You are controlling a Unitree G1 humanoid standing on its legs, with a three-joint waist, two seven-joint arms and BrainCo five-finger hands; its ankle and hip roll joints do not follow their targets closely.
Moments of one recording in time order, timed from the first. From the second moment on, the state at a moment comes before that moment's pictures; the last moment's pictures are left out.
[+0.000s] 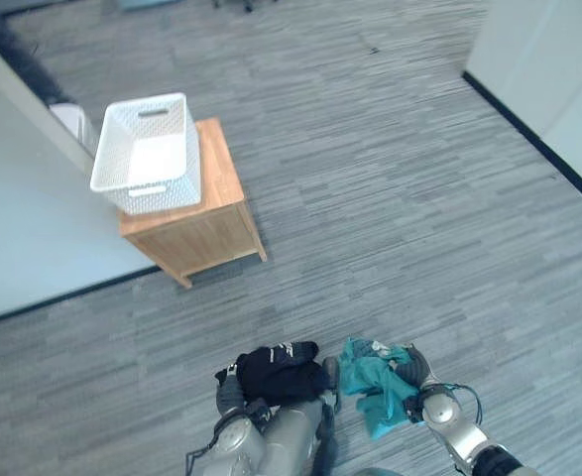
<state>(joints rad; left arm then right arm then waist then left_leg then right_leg) 0.13 0.15 -0.30 0.55 -0.72 -0.24 0.44 -0.10 -0.26 0.51 0.68 0.02 -0.10 -0.31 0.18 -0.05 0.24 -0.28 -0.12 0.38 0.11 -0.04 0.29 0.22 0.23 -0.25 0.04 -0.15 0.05</state>
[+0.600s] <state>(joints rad) 0.16 0.25 -0.30 0.43 -0.53 -0.19 0.40 0.13 -0.35 0.32 0.45 0.09 -0.16 -0.20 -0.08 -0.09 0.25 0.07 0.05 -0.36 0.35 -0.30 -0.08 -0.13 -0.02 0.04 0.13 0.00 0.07</state>
